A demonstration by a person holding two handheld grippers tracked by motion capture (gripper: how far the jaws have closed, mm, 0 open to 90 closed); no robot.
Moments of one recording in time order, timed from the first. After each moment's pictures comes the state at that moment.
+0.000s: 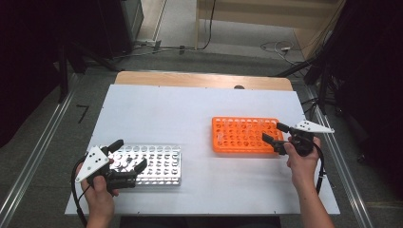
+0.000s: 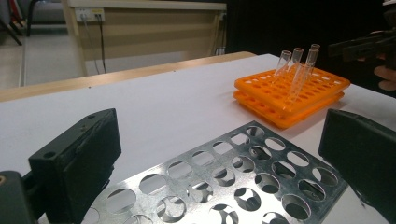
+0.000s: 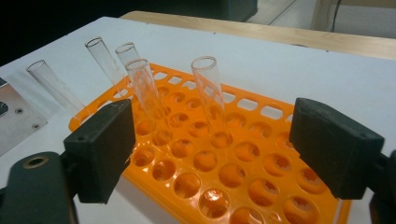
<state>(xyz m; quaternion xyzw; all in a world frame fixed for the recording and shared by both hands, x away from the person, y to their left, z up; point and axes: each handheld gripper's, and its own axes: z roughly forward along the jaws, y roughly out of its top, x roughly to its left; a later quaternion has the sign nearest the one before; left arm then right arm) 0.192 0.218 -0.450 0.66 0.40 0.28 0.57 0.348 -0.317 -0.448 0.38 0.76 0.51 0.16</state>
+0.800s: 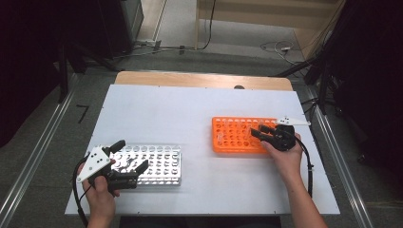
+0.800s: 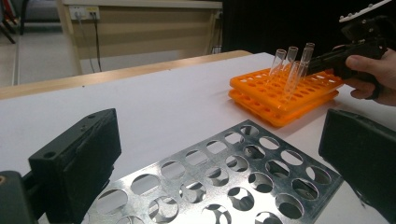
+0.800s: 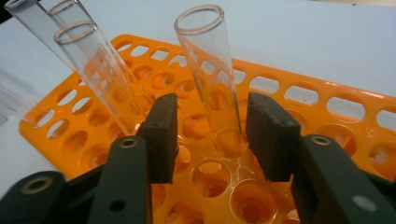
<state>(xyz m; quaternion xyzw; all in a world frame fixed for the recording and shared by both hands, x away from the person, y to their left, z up) 0.191 0.215 -0.451 0.67 0.40 0.27 0.57 0.373 -0.284 -0.472 0.42 0.77 0.45 0.14</state>
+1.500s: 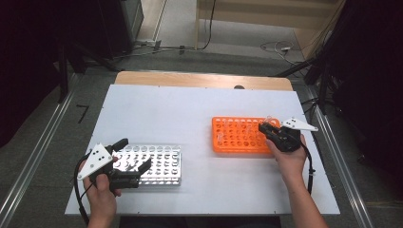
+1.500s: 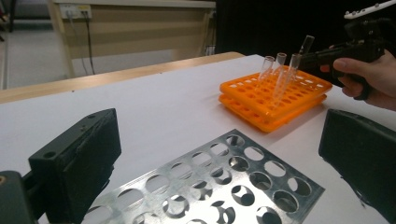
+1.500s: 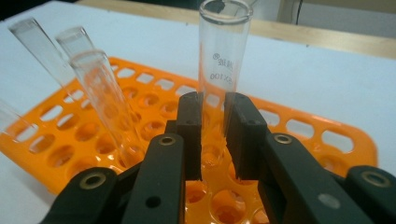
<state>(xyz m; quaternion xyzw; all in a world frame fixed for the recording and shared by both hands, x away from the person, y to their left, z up) 0.191 0.205 -0.435 0.68 0.39 0.26 0.57 0.357 -0.290 -0.456 0.41 0.74 0.48 0.22</state>
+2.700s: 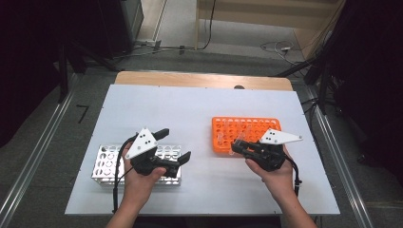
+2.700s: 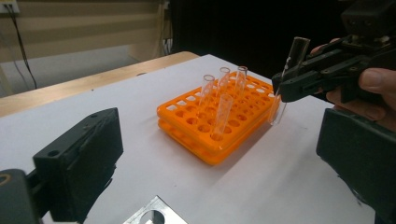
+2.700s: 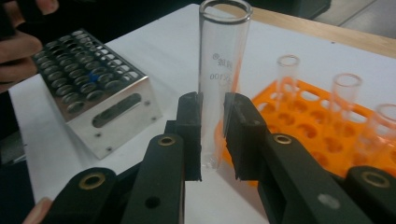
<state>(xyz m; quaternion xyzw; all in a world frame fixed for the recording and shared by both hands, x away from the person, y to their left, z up) 0.230 0.122 -0.412 0.71 0.34 0.20 0.58 0.285 -0.217 -0.417 0.29 0.81 0.51 0.10</state>
